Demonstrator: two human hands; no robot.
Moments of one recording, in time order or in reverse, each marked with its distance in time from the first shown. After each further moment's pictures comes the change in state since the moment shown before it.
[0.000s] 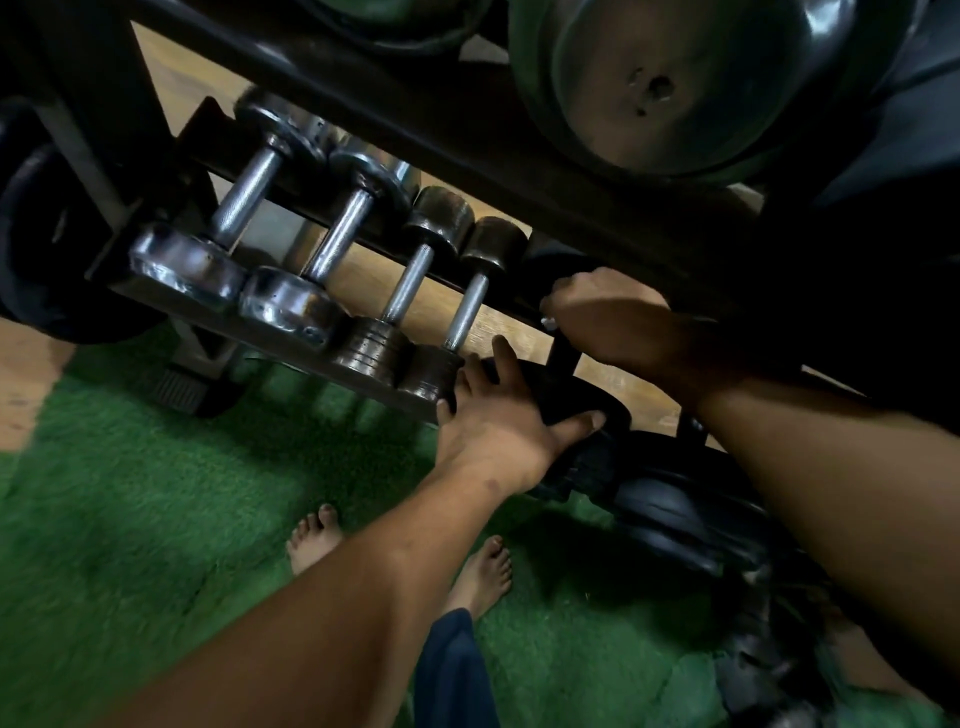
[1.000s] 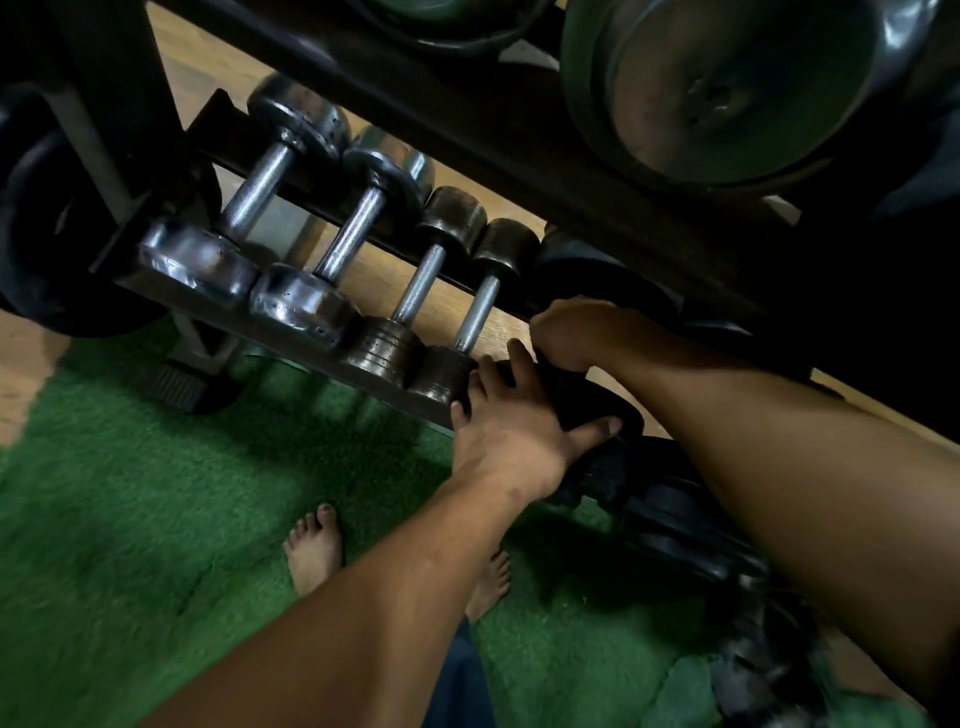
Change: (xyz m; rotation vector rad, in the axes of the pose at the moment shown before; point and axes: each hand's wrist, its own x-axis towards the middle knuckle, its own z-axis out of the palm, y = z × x) left_hand 0.002 -0.002 0.005 -0.031 0.045 0.019; right_hand 0.023 -0.039 -0.011 -0.007 -0.319 0.118
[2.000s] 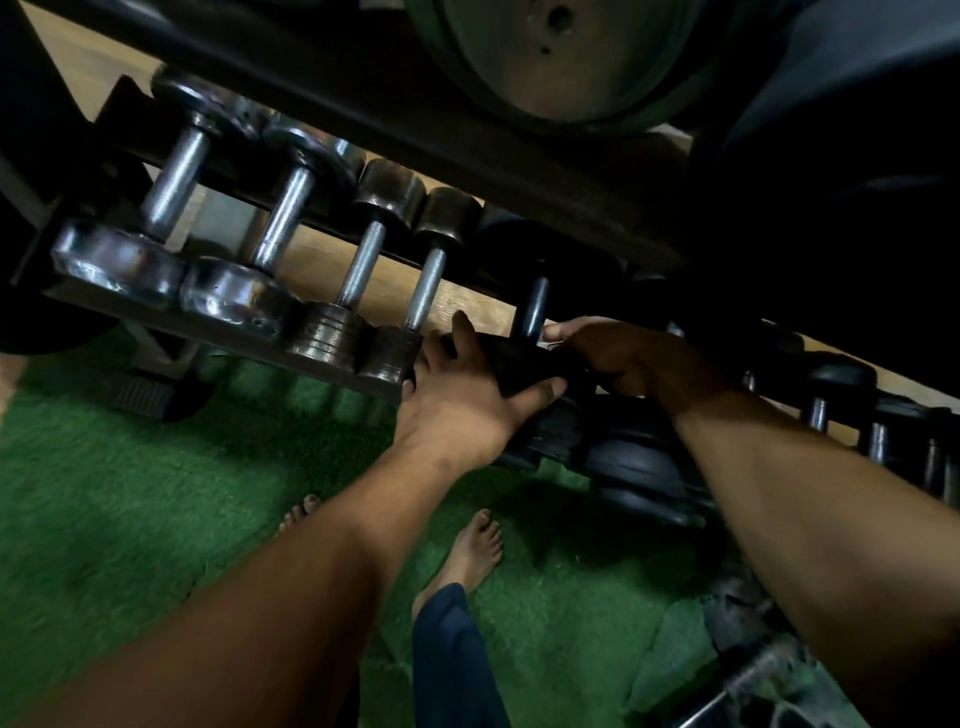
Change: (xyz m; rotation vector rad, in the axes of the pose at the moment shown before) left_hand 0.000 -0.002 -0.002 0.012 -0.006 -0.008; right_hand -0.022 0.056 0.115 1.686 -0.101 0.131
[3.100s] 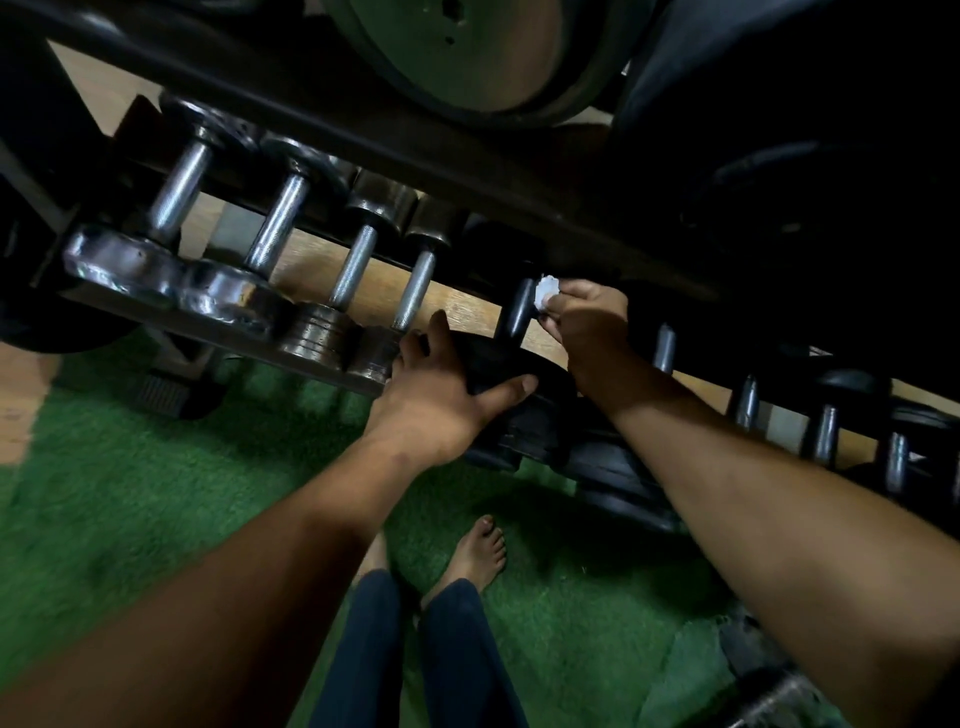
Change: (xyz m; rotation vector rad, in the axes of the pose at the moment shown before) left_hand -0.002 0.002 0.003 -0.049 0.070 0.017; right_hand 0.009 -0.012 0.019 0.491 0.609 -0.266
